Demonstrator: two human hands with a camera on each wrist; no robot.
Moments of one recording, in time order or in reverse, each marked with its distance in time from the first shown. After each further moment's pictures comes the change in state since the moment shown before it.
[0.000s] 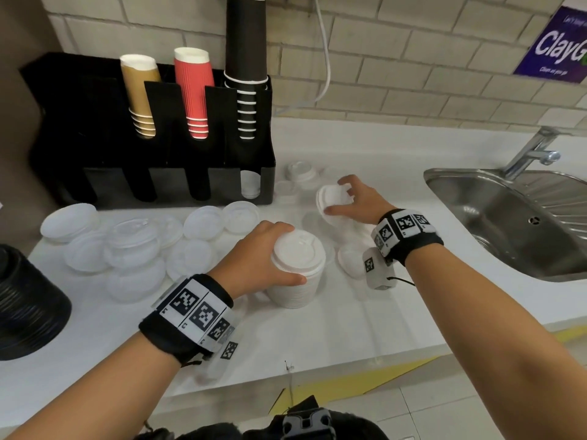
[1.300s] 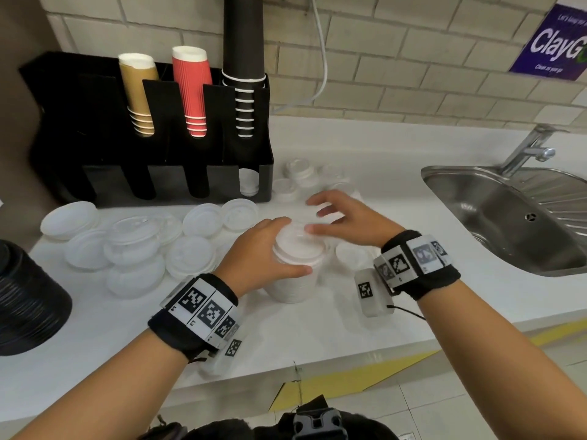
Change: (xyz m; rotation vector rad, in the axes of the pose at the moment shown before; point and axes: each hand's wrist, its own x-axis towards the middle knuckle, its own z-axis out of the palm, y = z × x) left_hand 0.000 0.001 0.009 0.009 0.112 0.029; right_hand -0.065 -0.029 0.009 0.206 -0.158 -0.336
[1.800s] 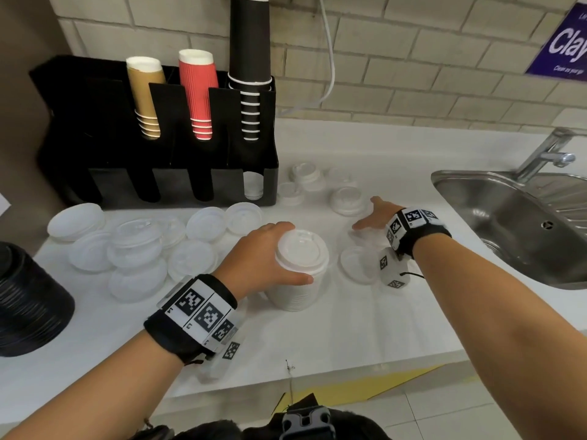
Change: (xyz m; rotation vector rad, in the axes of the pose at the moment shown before) left_hand 0.005 0.004 -0.005 0.059 -0.050 -0.037; right_hand 0.067 0.105 -0.044 -0.477 -0.007 0.678
